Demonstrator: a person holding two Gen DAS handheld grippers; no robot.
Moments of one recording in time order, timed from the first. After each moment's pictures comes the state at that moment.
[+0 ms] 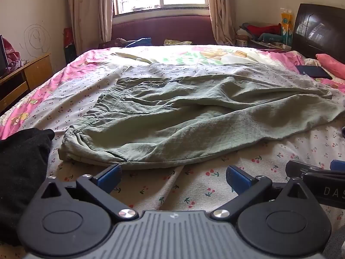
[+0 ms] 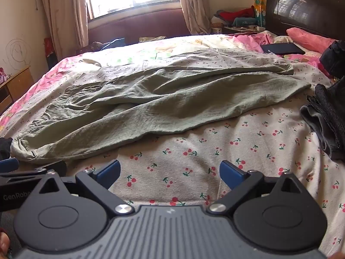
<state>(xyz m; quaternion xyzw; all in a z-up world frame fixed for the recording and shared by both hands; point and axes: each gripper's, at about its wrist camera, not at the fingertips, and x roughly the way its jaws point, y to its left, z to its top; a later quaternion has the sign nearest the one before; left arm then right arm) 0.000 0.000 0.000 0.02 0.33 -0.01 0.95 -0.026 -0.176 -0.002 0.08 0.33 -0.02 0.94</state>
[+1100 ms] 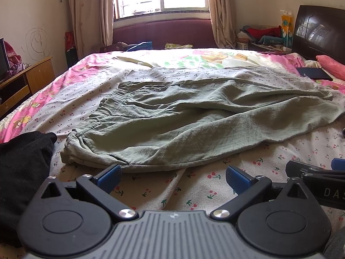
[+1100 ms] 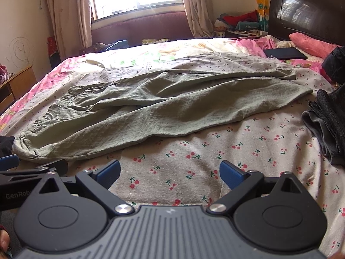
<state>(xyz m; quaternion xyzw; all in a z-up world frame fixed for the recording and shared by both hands) -0.002 0.001 0.002 0.03 0.32 -0.01 0.95 -0.028 -0.174 0.003 0.07 0.32 -0.02 0.94</state>
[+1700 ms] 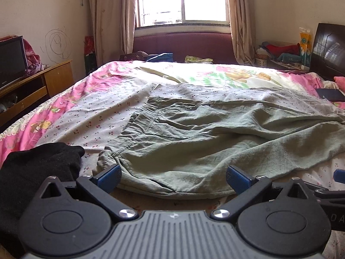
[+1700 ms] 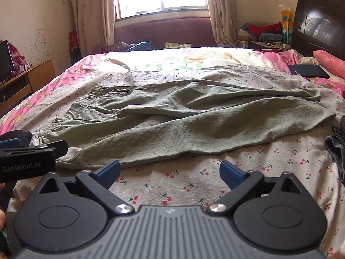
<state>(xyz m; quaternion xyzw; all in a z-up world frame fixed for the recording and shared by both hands) 0.015 0.055 0.023 0.02 0.28 0.06 0.96 -0.006 -0.135 0.018 0.03 0.31 0.05 0.95</state>
